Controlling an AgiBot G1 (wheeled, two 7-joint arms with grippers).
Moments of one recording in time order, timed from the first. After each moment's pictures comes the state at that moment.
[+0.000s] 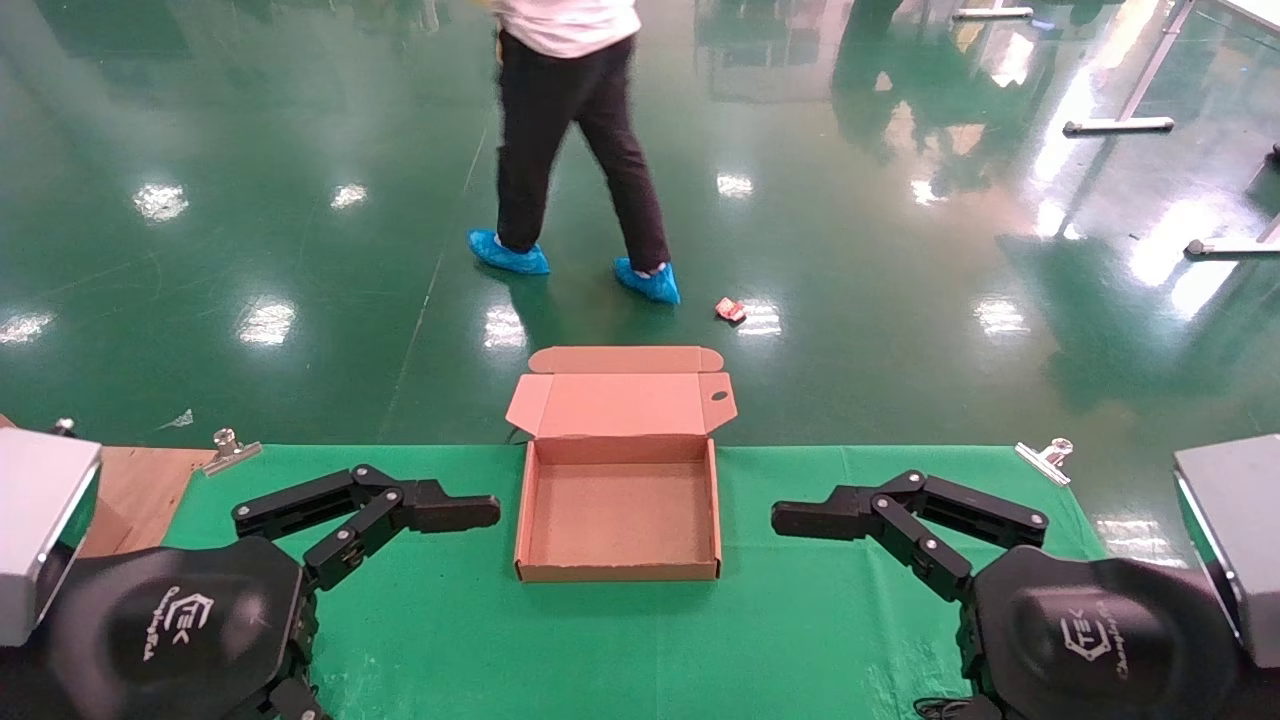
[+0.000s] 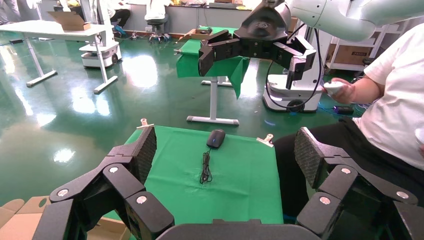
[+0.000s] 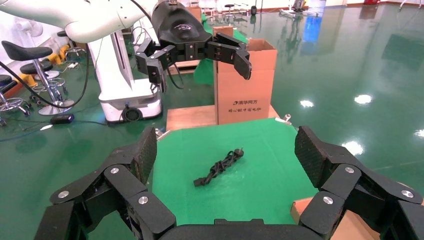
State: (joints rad) left arm -1.07 0.61 0.28 -1.28 0.73 1.50 -0.19; right arm 1.07 -0.61 -0.28 1.28 -0.73 -1.50 0.19
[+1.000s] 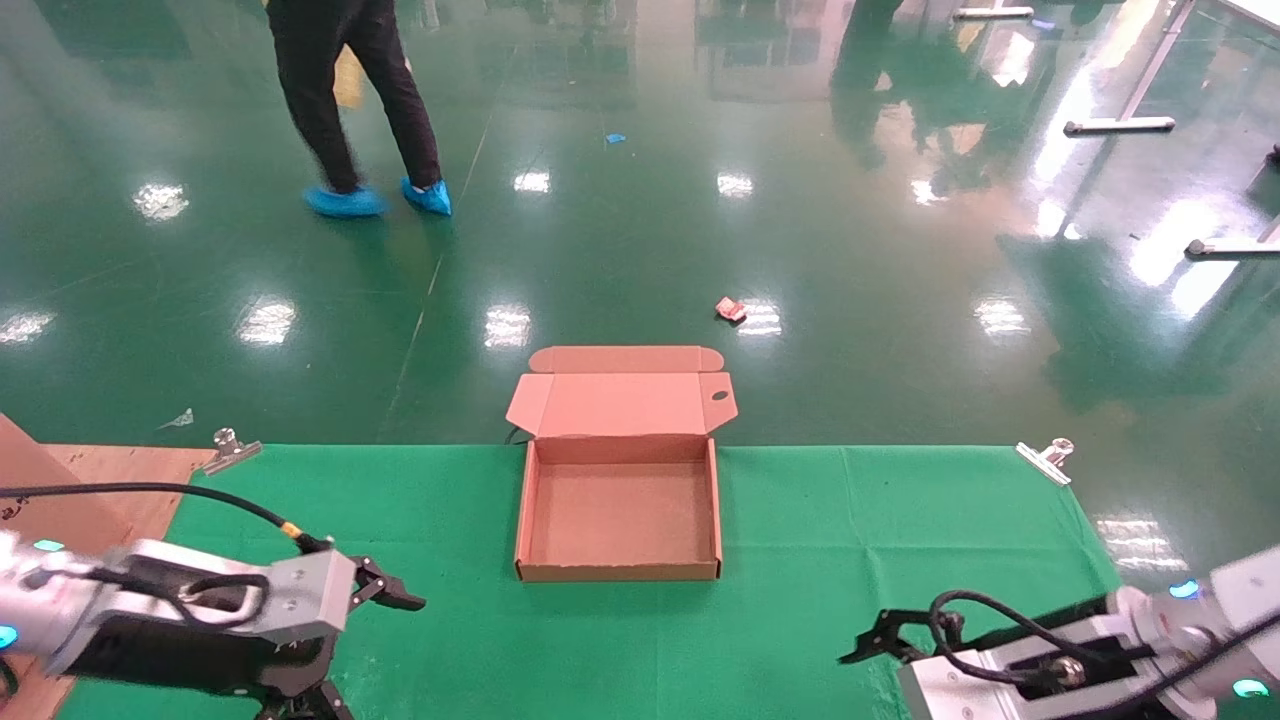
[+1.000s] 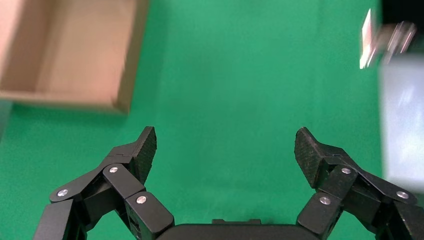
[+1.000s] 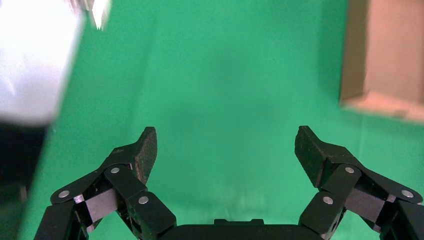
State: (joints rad) left arm -1.52 0.83 0.75 -0.72 1.51 1.52 0.14; right arm 1.45 -0.87 -0.69 0.85 -1.63 -1.51 -0.29
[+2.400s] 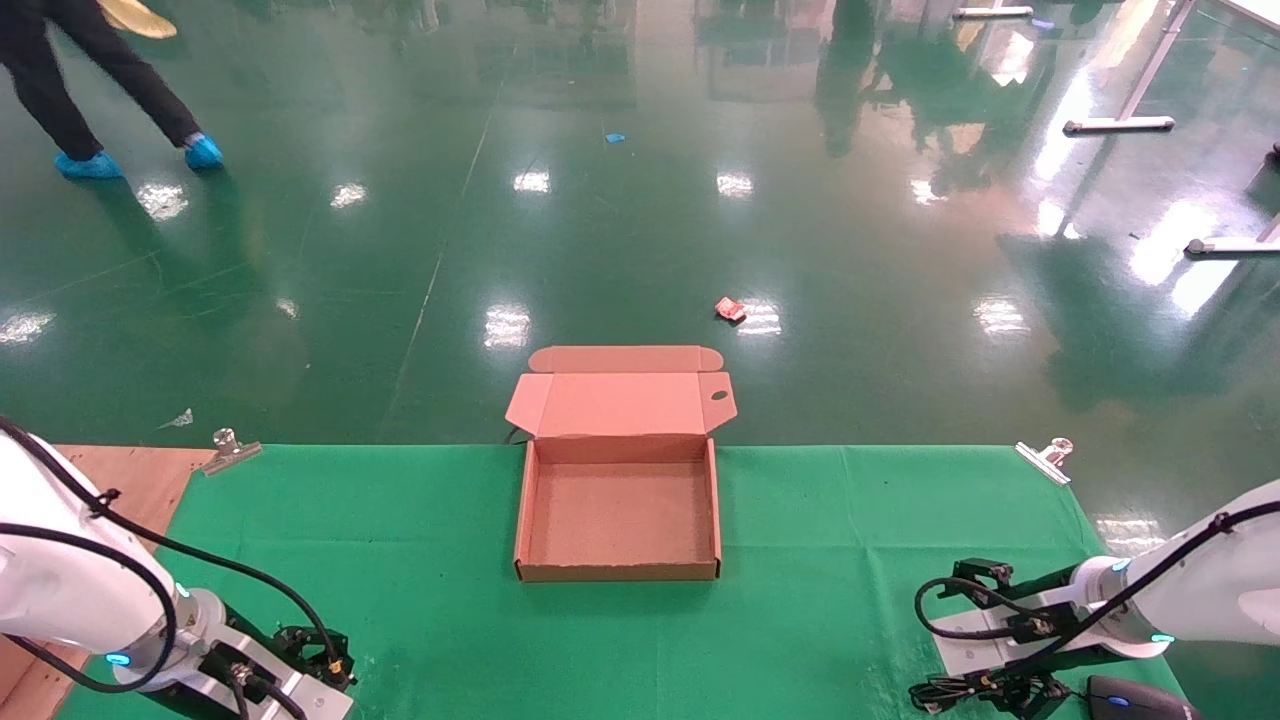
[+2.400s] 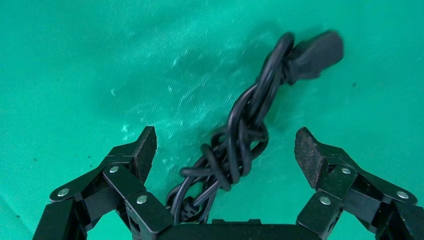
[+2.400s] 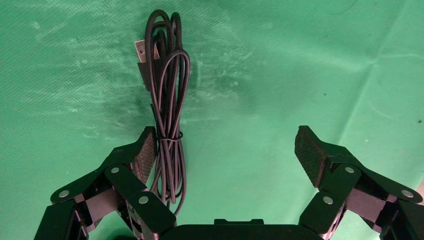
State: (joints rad) left arm -1.64 1.20 0.98 -0.07 1.92 1.23 0.74; right arm 1.60 -1.17 -0.81 0.07 -1.92 -0.99 -0.72
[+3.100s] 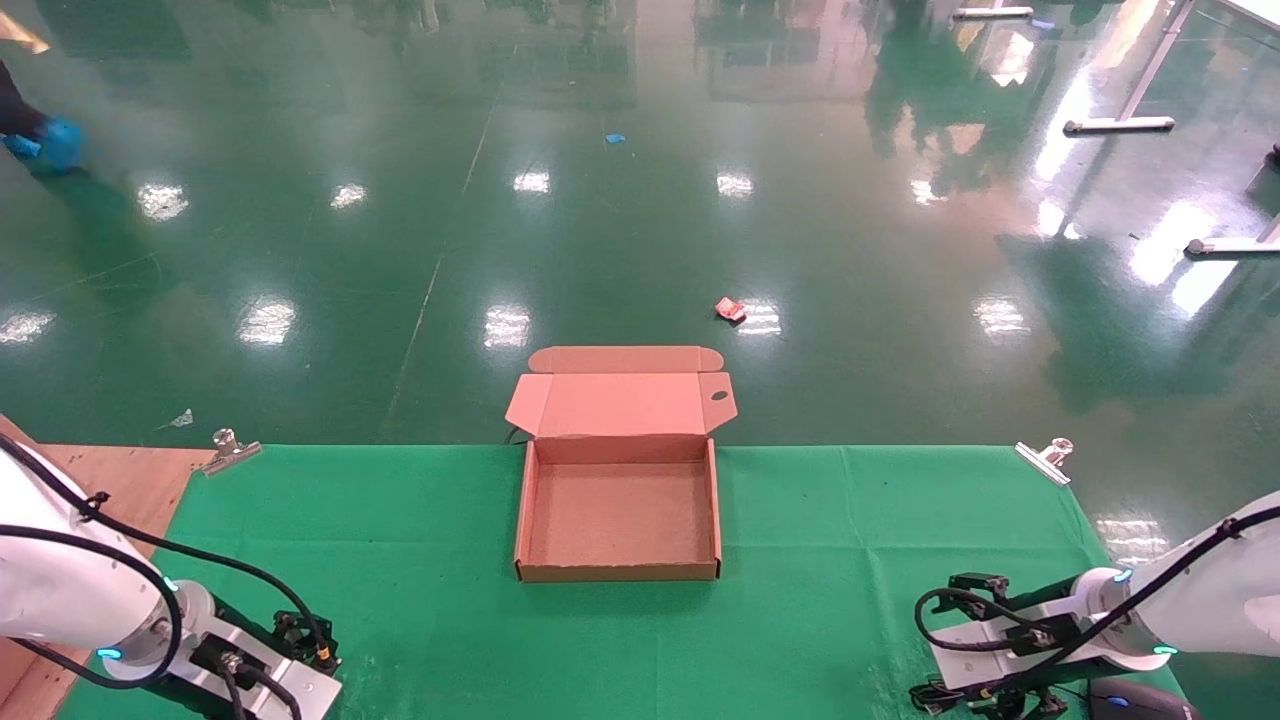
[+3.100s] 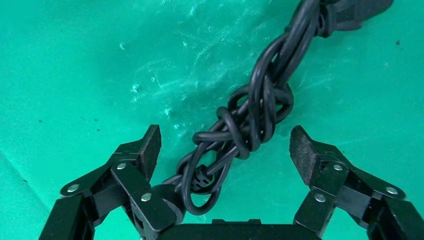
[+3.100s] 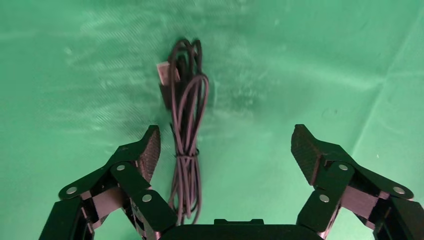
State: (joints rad) left arm -1.65 1.20 0.98 -0.01 1.92 1.14 0.77; right arm 1.60 -1.17 -0.79 0.02 -1.90 -1.00 -0.76
